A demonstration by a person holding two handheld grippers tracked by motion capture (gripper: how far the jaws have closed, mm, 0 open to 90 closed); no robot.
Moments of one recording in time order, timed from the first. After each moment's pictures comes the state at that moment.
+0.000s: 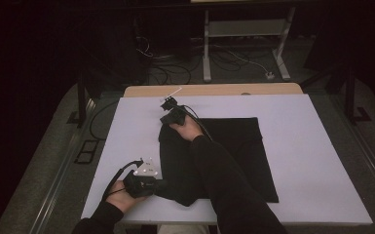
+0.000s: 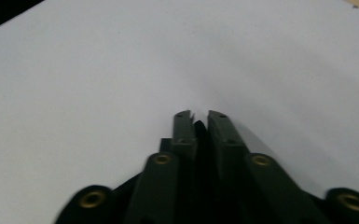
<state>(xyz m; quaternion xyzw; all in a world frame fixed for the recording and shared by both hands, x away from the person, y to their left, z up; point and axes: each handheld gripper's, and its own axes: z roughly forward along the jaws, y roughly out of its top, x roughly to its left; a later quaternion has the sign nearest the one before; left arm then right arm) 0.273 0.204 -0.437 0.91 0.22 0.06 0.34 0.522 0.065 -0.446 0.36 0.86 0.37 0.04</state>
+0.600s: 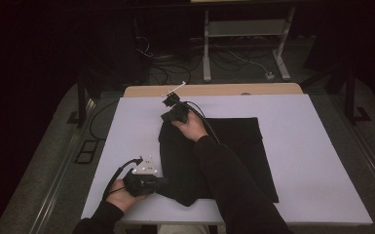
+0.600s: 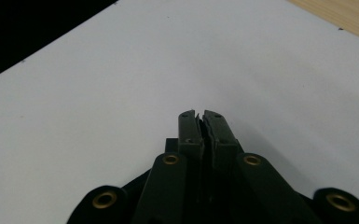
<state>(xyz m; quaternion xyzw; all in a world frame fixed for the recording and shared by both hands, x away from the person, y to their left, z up) 0.271 0.203 -0.427 0.90 0.23 0.06 0.37 0.506 0.052 -0.412 0.34 0.86 0.38 0.04</state>
